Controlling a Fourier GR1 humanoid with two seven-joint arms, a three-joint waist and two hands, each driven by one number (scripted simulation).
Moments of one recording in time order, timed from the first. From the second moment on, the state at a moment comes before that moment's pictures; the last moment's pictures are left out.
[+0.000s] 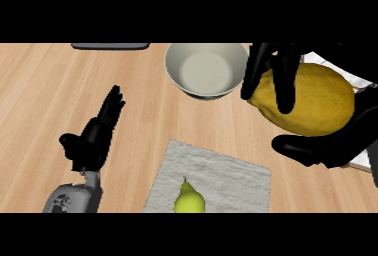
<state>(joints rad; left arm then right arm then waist) -0.15 0.05 -0.07 -1.56 -0.06 0.08 0.10 -0.90 -0.43 0.10 -1.68 -0.39 0.60 0.14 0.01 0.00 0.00</state>
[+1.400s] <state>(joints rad) -0.18 0.05 -0.08 -1.56 -0.05 0.05 0.10 -1.22 -0.22 0.24 -0.52 0.48 0.19 -0.59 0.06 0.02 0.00</state>
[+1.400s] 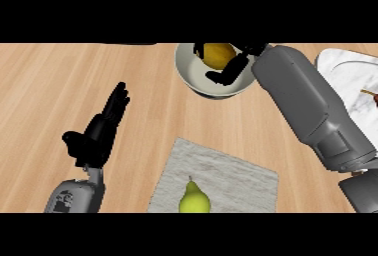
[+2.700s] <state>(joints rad) -0.19 0.04 -0.09 -1.54 -0.06 0.04 0.09 -1.39 -0.33 -0.04 -0.14 0.23 0.53 -0.66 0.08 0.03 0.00</state>
